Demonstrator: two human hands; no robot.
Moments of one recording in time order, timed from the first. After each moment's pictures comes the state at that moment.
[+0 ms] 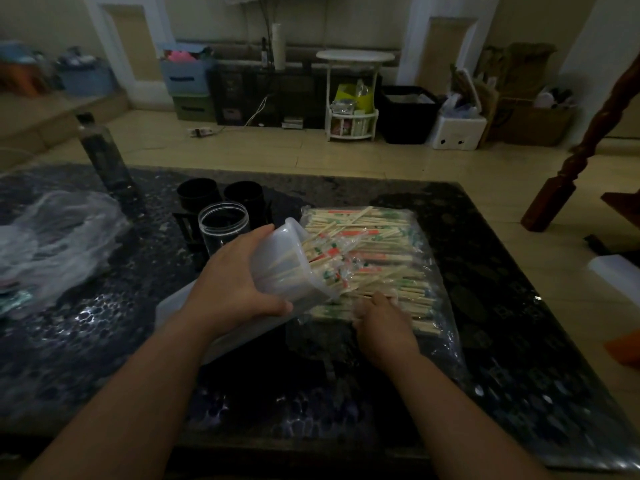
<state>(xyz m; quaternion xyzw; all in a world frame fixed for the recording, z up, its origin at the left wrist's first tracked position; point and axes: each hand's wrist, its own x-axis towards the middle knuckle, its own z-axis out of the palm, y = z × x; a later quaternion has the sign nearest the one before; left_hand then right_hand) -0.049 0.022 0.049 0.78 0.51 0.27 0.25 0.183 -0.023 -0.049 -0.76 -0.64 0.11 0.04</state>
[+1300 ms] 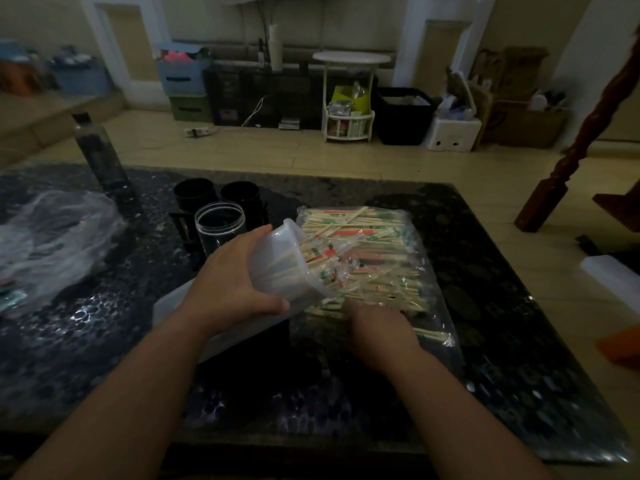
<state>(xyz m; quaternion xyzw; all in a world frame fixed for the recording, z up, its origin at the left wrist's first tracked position) -0.049 0.022 0.048 0.78 0.51 0.27 0.25 0.176 -0.039 -0.019 -0.70 -0.71 0.07 0.01</state>
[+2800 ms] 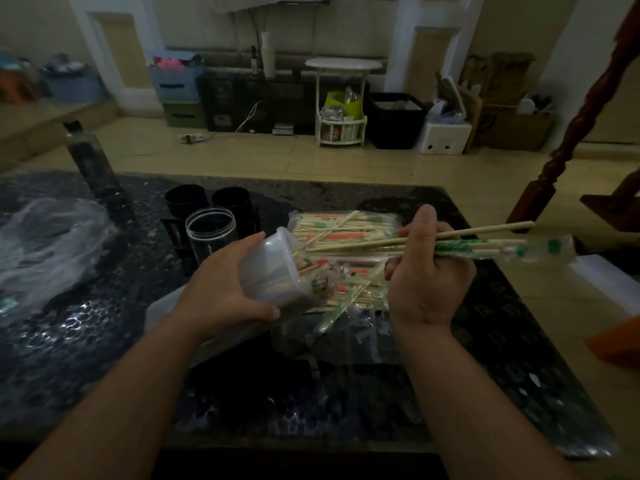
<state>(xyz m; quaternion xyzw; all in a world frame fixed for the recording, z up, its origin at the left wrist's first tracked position) -0.047 0.020 0.047 0.79 0.50 0.26 0.25 0.167 -0.059 0.079 -0.51 -0.35 0.10 0.78</state>
